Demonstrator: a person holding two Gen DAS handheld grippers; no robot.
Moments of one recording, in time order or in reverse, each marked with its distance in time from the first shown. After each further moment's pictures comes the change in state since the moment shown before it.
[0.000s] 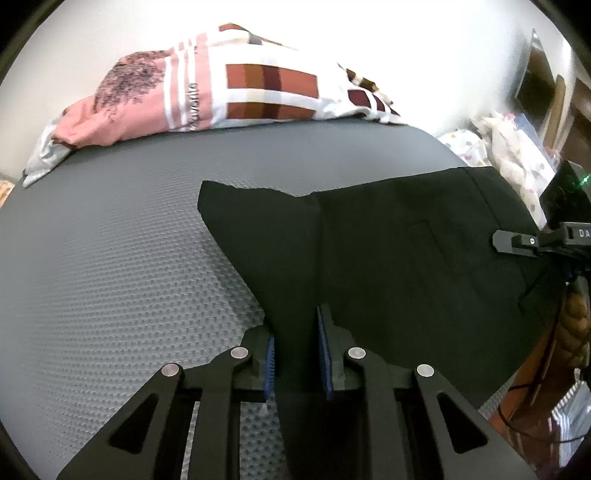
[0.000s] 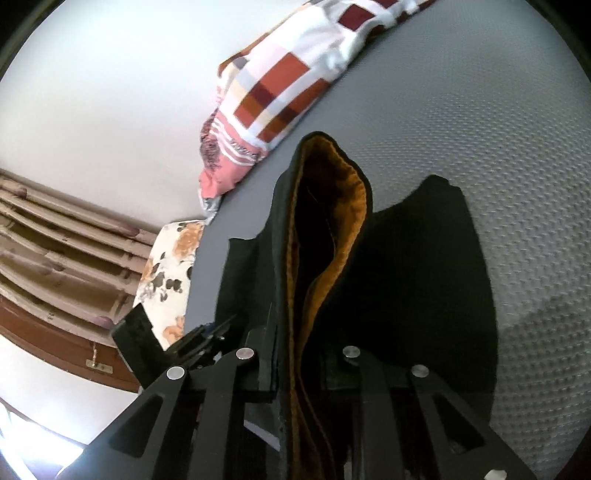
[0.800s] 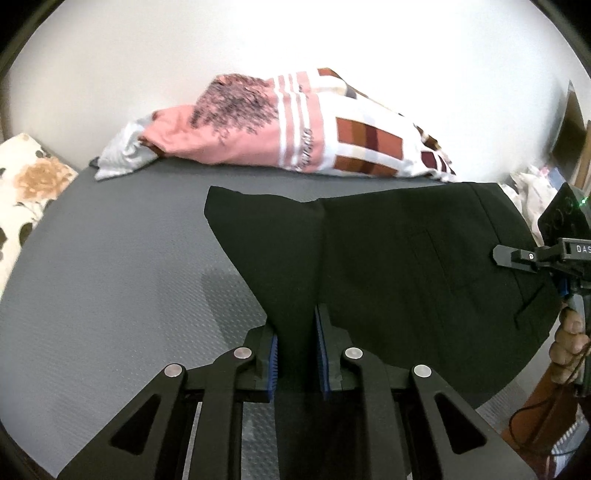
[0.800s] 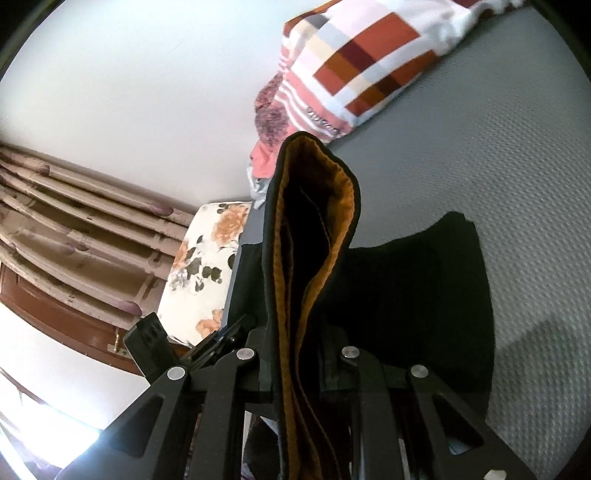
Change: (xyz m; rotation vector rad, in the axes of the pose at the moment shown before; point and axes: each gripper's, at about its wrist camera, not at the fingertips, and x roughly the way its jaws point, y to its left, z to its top) left arm -0.069 0.112 0.016 -0.122 -0.112 0.118; right arm 0.089 0.090 0.024 -0.070 0.068 0.129
